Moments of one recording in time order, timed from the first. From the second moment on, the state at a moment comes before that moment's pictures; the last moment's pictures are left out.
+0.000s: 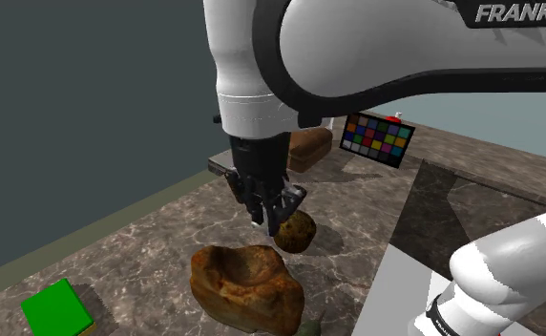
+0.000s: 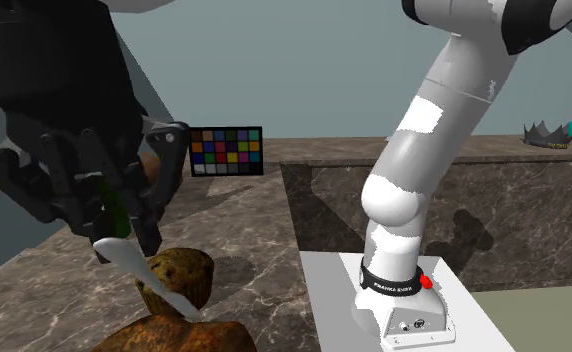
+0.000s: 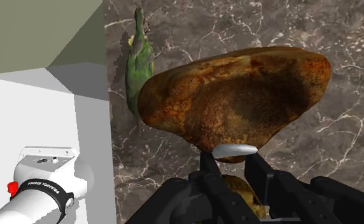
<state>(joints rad) -0.49 -0.36 1.10 -1.85 0.30 1.54 1.95</state>
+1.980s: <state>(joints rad) -0.91 -0.23 1.68 -1.84 0.24 1.73 2.11</state>
